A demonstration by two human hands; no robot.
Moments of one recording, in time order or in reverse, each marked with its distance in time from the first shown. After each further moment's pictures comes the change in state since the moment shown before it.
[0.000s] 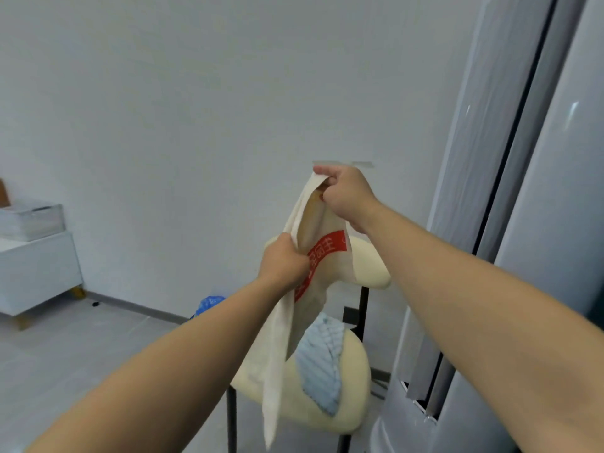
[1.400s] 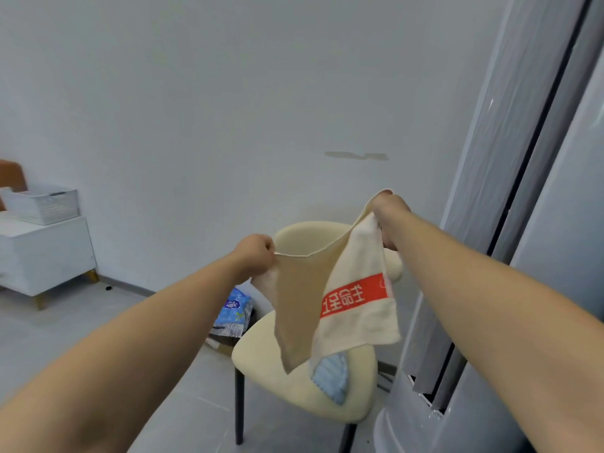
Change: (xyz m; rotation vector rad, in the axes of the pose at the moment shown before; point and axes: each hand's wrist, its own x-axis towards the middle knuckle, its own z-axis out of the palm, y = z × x) left_hand 0.032 -0.063 -0.047 0.106 -0.149 -0.127; right_hand -0.005 0.040 -0.015 0.069 0.218 0.589
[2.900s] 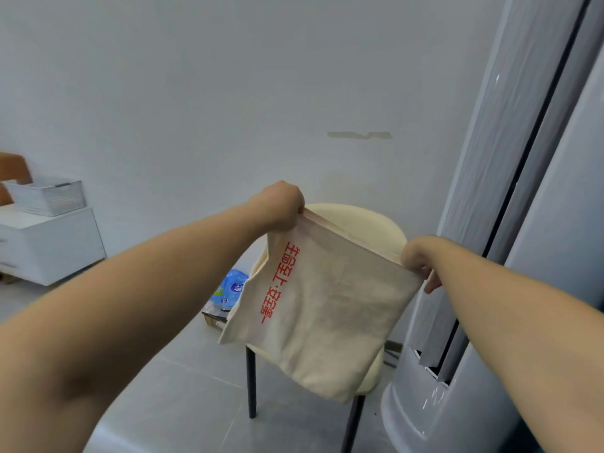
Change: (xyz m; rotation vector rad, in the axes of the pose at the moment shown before) left_hand -0.013 0.067 -0.026 0.825 0.046 0.473; right_hand 0.005 0.104 -0.035 -0.983 -0.305 0.280
